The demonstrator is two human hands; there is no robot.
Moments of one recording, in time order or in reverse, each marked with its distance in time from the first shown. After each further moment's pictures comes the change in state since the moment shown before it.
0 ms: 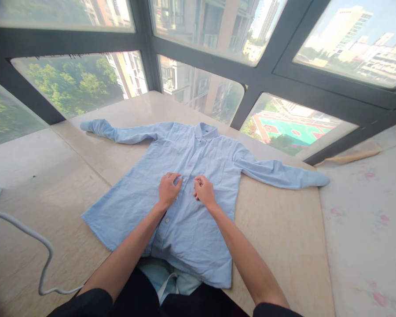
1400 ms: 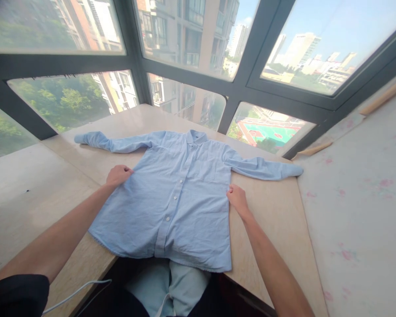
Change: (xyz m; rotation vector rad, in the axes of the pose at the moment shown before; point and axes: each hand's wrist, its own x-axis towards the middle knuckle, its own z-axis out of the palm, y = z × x) left_hand 0.103 -0.124 -0.128 0.408 -0.308 -0.416; right_hand -0.035 0.048 -0.132 -0.738 0.273 0.120
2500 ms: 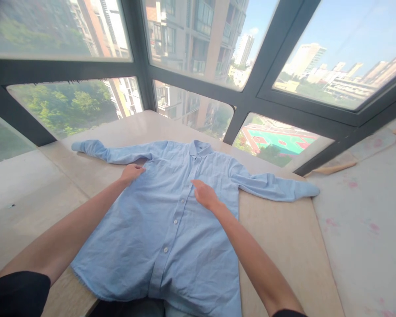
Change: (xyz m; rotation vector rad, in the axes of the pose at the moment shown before) left_hand 0.062 0.049 0.013 -0.204 -0.014 -0.013; right_hand 0.059 -0.131 0.050 -0.013 -0.169 -0.725
